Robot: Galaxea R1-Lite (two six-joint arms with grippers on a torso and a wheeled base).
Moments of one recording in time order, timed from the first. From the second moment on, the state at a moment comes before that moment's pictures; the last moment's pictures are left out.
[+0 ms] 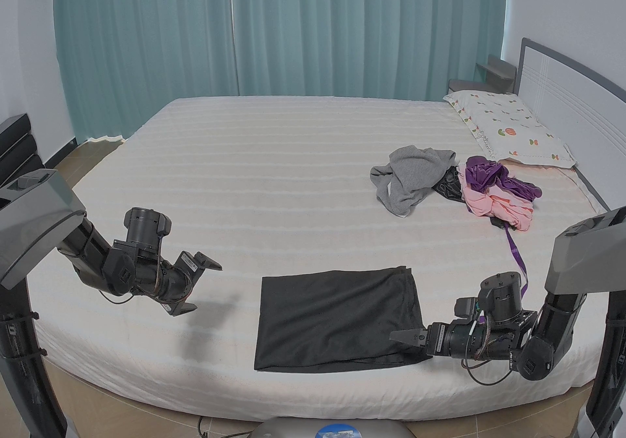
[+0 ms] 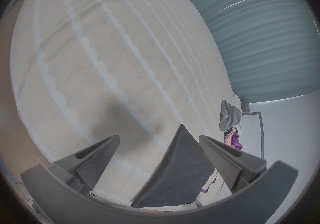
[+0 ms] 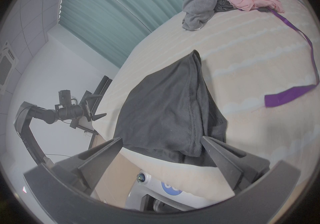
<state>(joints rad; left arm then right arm) -0.12 2.15 -0.91 -0.37 -0.25 -1.04 0.40 2.21 -0.34 -1.22 0.33 0.59</state>
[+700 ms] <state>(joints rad) -0.12 2.15 -0.91 -0.37 -0.25 -1.04 0.41 2.25 -0.36 -1.22 0.33 0.60</state>
